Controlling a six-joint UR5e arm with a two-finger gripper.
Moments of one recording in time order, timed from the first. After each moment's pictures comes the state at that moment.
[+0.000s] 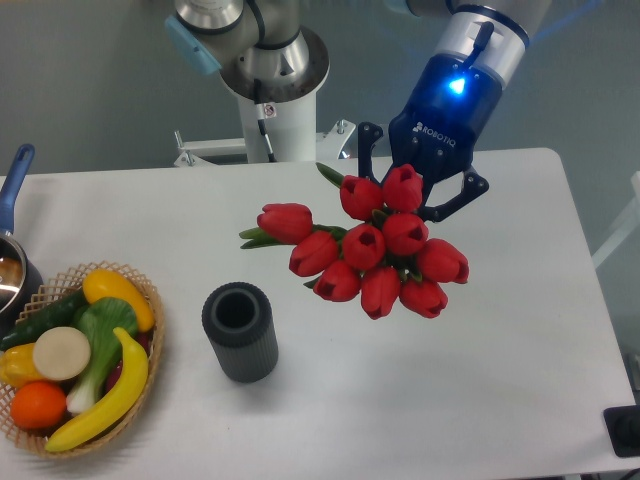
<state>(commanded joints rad) 2.75 -1.71 -1.54 -0.96 0.54 0.91</state>
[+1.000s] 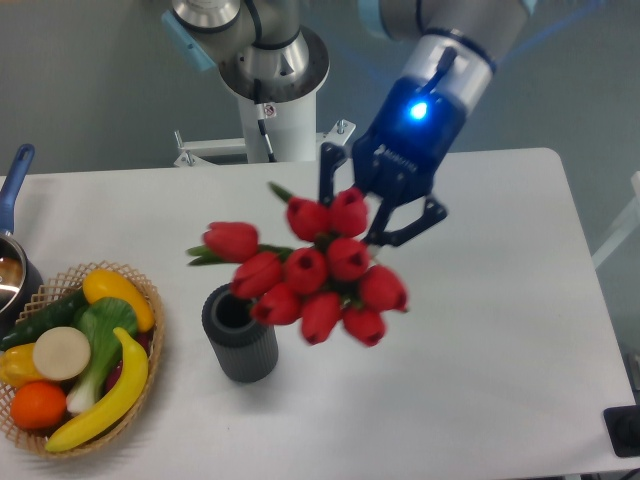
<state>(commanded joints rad) 2.60 -1.79 -1.54 -0.83 0.53 0.86</state>
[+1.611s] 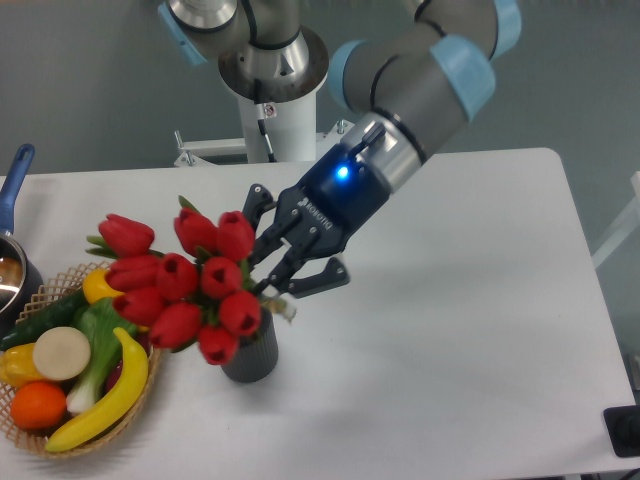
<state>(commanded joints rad) 2.56 -1.88 -1.65 -0.73 0.16 1.11</state>
